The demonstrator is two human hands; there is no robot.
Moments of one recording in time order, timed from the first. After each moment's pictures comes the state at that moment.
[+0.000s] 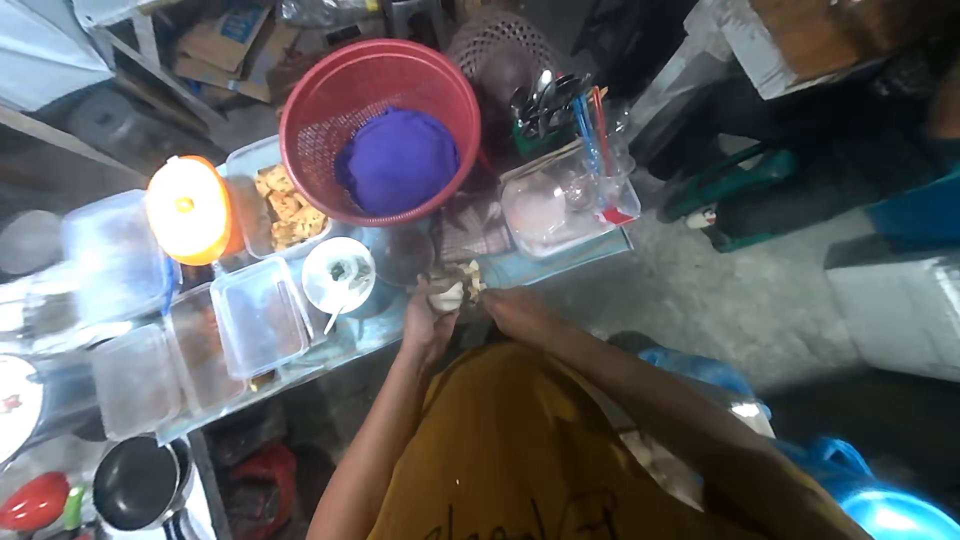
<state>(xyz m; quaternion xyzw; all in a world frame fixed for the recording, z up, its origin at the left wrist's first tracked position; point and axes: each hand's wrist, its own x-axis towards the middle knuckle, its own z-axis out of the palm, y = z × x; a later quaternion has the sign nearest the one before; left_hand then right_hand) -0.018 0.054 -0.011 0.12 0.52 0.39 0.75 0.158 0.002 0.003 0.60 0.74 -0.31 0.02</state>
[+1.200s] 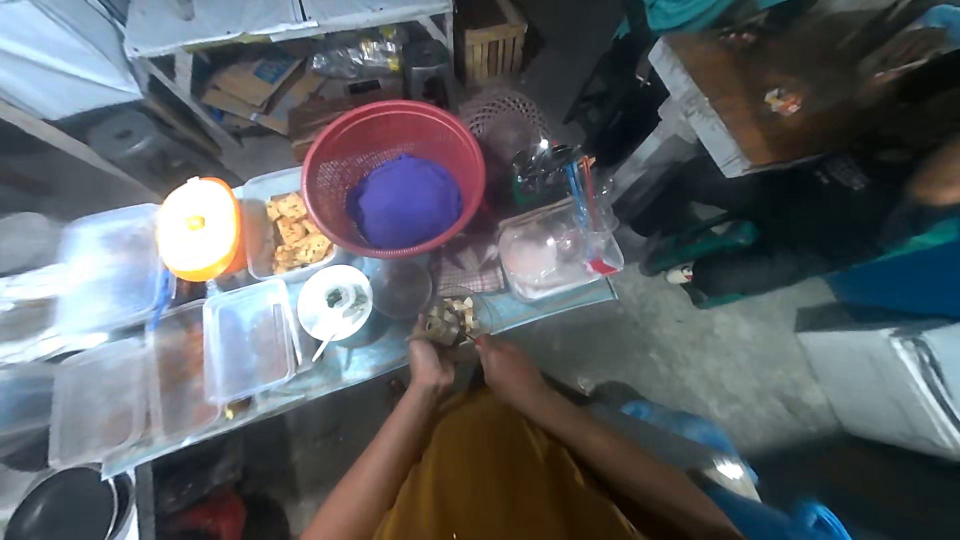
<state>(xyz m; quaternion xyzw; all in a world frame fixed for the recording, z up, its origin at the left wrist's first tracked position) 0.001 0.044 -0.028 0.02 0.51 0.47 0.72 0.128 -0.019 0.014 0.70 0.60 -0.38 0.03</state>
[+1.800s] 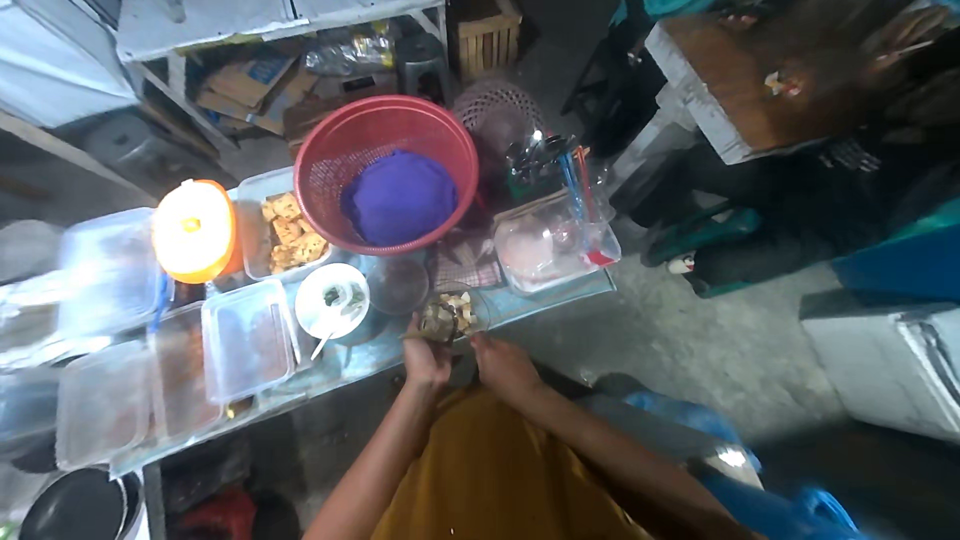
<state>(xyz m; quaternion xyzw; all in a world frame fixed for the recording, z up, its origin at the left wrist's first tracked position) -0.002 0.040 -0.028 0.01 0.49 0.48 0.72 0.125 -0.025 0.016 0.70 0.61 -0.37 0.04</state>
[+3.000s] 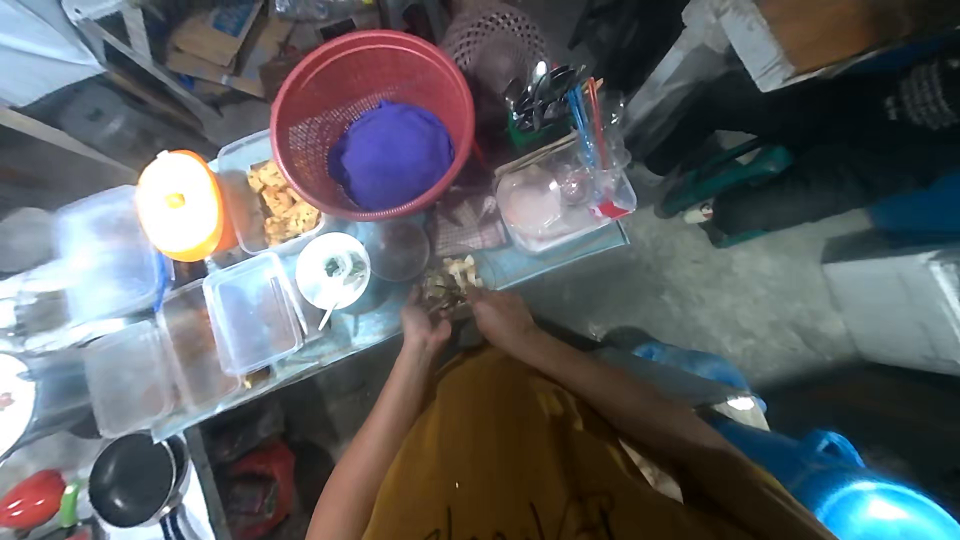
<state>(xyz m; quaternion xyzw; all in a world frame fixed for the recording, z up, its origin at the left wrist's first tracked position) -0.012 0.050 -0.038 -0.06 0.53 0.45 0.72 0.121 0.002 0.004 0.68 0.64 -0.37 0.05</state>
